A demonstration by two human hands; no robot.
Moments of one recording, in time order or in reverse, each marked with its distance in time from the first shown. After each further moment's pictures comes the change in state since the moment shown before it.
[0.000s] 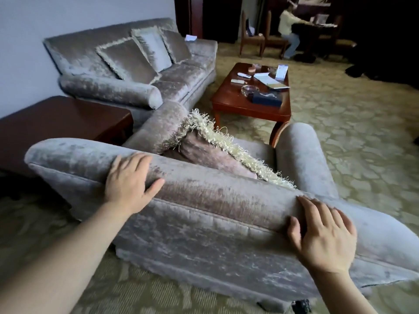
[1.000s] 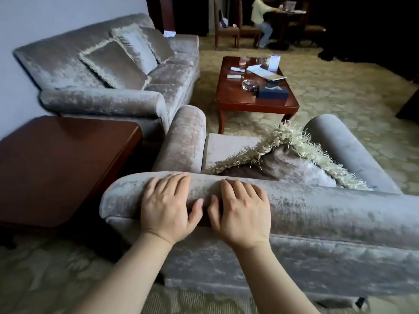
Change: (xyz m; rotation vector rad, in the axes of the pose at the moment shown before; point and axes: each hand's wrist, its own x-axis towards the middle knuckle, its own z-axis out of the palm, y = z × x) left_hand 0.057 -0.193 0.001 -0.141 0.057 0.265; right_hand 0.091 -0.408 0.083 0.117 -0.126 0.006
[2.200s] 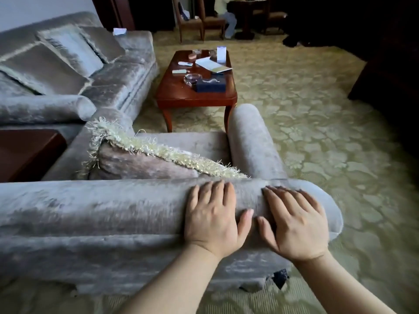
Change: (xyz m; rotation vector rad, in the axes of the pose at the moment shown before) left_hand 0.069 0.471 0.089 -0.067 -0.098 0.092; right_hand -0.087 0.481 -0.139 -0.103 0.040 -0.104
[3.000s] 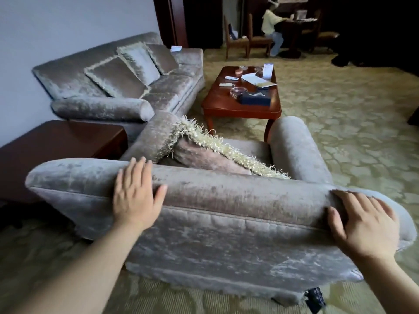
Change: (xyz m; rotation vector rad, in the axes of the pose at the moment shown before) left_hand -0.096 -0.211 -0.074 0.210 0.100 -0.413; right_hand -0.009 -0.017 -0.017 -0.042 -0.063 0.272
